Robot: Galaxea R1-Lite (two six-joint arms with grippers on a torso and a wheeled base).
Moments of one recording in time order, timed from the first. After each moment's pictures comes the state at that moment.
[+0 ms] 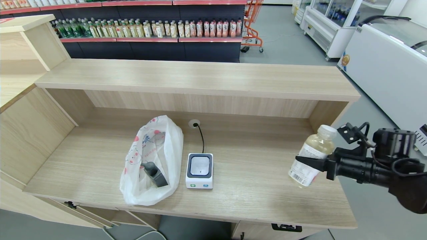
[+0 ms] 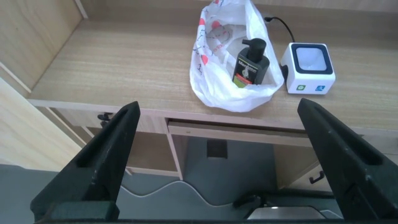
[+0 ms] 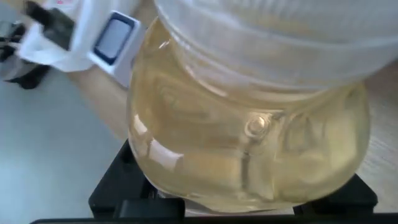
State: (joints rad) left arm 0.00 0.00 0.00 0.00 -0.01 0.00; right arm -0.03 1.86 -0.53 -1.01 0.83 -0.10
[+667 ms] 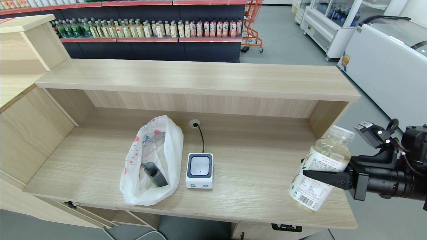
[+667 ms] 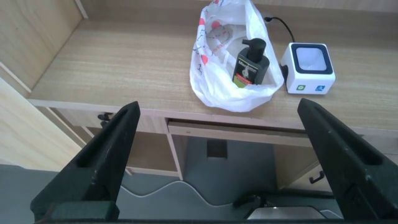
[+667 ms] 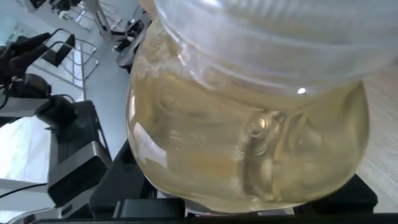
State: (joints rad) left arm 0.00 0.00 0.00 0.00 -0.01 0.00; right arm 0.08 1.59 -0.42 -0.91 1.06 0.02
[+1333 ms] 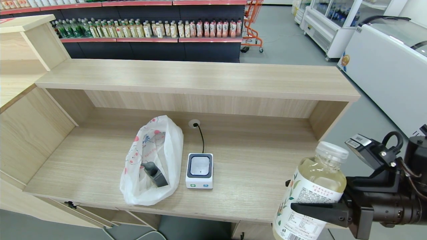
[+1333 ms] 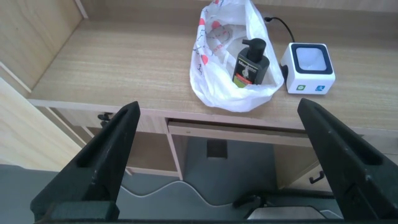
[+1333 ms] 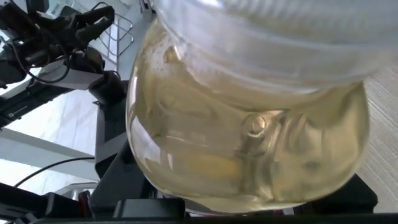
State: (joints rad) left arm 0.00 0.00 0.00 0.00 -0.01 0.00; right arm 0.38 1.45 -0.33 -0.90 0.93 0.07
